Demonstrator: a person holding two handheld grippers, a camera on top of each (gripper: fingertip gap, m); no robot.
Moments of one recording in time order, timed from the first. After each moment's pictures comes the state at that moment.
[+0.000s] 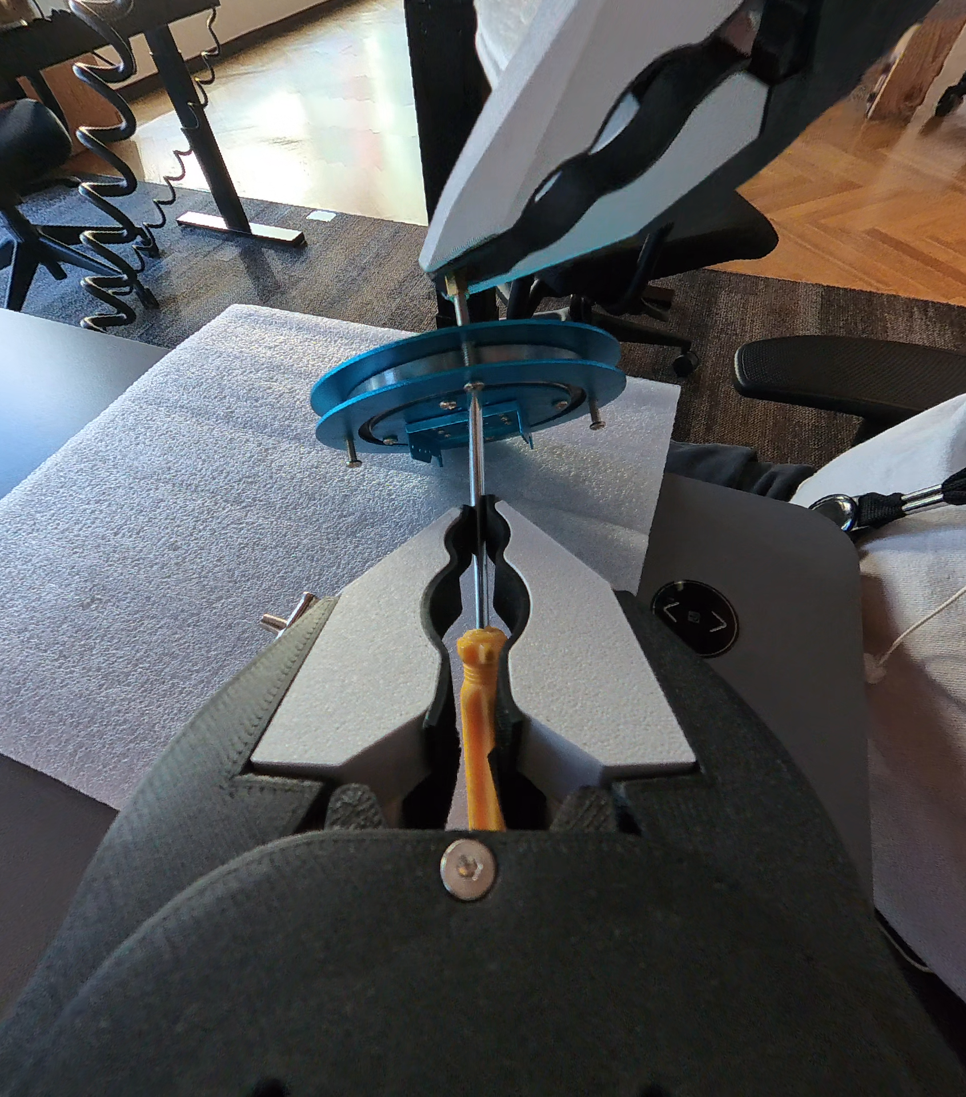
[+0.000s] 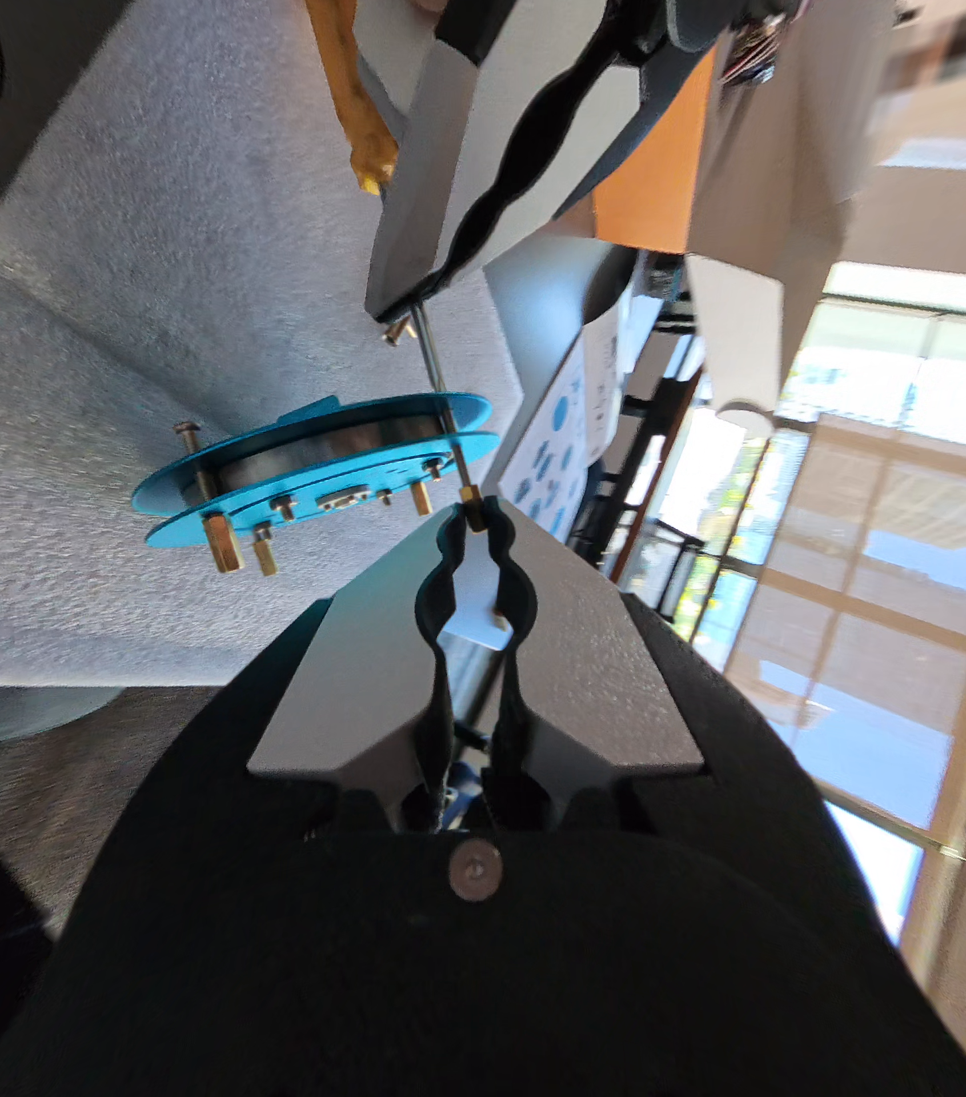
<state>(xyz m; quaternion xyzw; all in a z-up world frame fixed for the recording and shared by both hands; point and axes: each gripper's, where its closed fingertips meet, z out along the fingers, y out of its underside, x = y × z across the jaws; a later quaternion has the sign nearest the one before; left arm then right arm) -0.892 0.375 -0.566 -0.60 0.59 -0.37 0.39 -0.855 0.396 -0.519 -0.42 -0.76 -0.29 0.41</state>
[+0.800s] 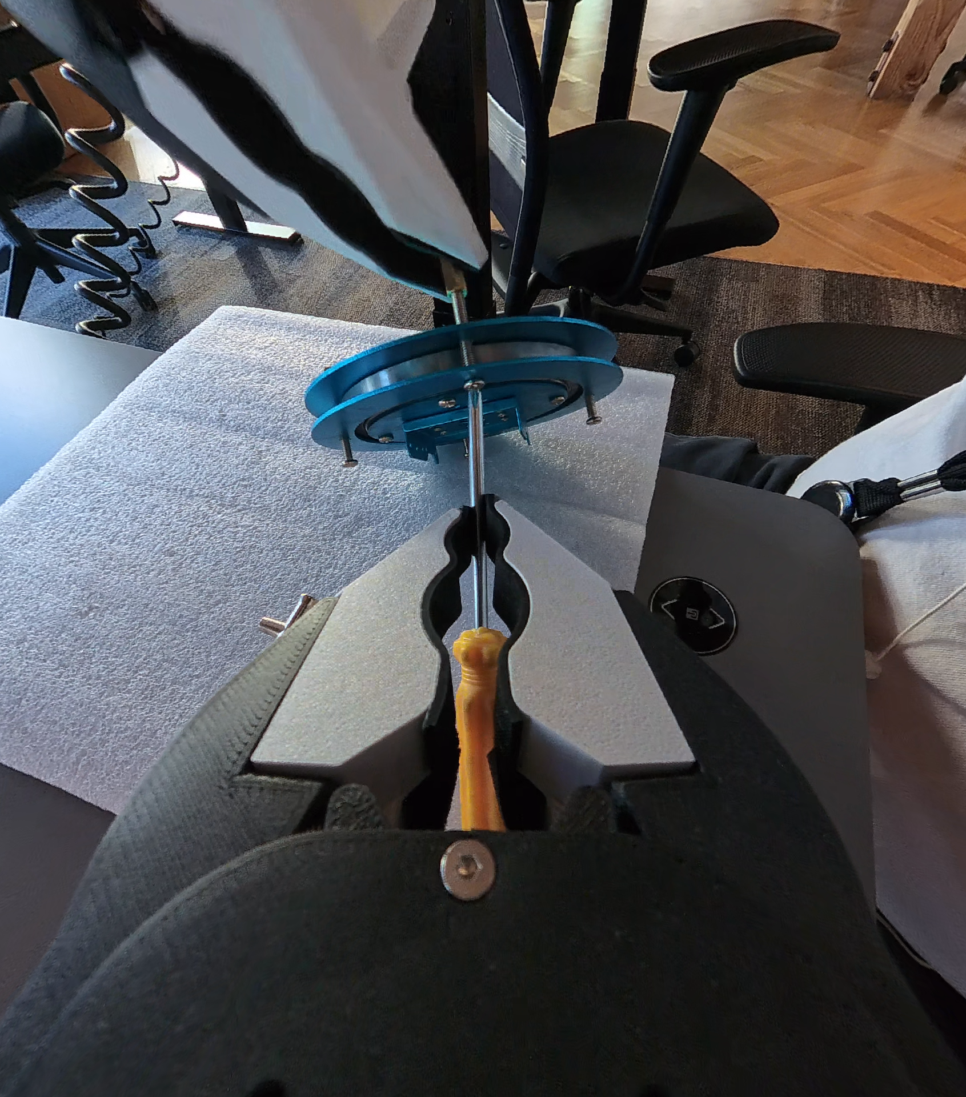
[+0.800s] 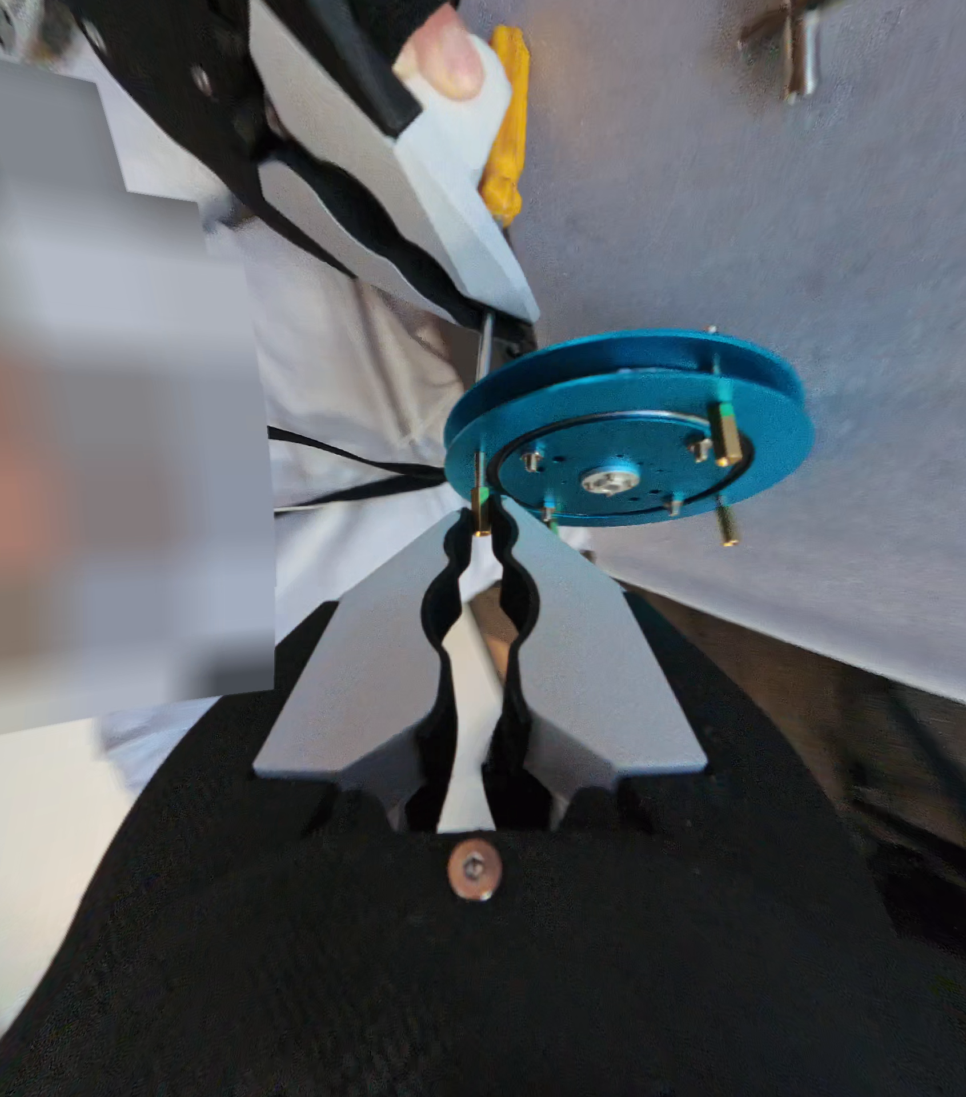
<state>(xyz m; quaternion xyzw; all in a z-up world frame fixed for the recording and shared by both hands) -0.891 0.372 -0.568 -0.59 0.60 -0.37 0.39 -0.853 0.369 -0.521 -0.80 -0.37 0.36 -0.29</state>
